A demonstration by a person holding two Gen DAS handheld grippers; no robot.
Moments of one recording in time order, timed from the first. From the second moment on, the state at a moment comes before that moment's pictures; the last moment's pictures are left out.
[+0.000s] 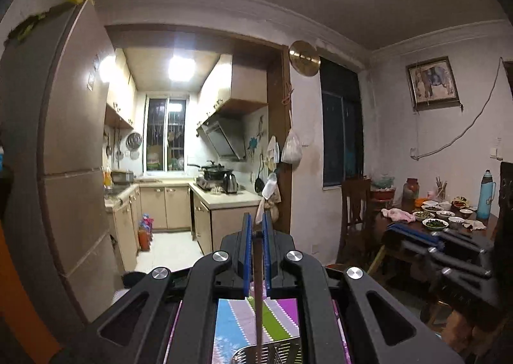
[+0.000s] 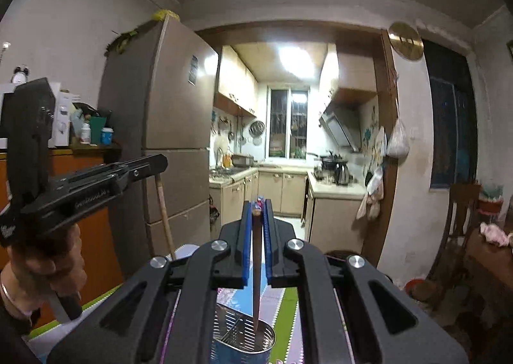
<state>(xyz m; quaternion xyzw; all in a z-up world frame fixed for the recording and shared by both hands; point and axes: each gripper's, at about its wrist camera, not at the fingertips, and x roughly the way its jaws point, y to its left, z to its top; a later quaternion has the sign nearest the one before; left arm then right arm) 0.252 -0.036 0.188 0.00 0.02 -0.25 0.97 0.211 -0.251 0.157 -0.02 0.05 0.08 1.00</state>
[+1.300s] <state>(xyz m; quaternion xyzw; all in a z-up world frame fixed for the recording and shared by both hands) 0.025 0.084 0.017 0.15 0.16 -0.12 0.97 -0.023 -0.367 0.006 0.00 0.22 -0.07 0.97</state>
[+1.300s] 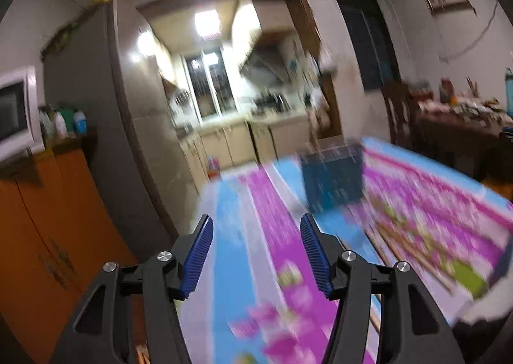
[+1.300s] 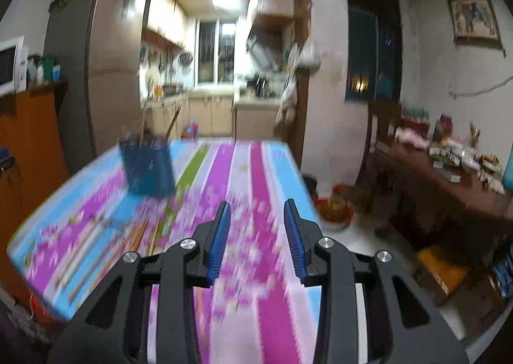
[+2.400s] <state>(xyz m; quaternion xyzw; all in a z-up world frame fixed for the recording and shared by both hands) -0.039 0.019 -0.103 0.13 0.29 -0.15 0.94 -0.012 -0.210 -0.129 -0.02 0.32 0.12 0.94</state>
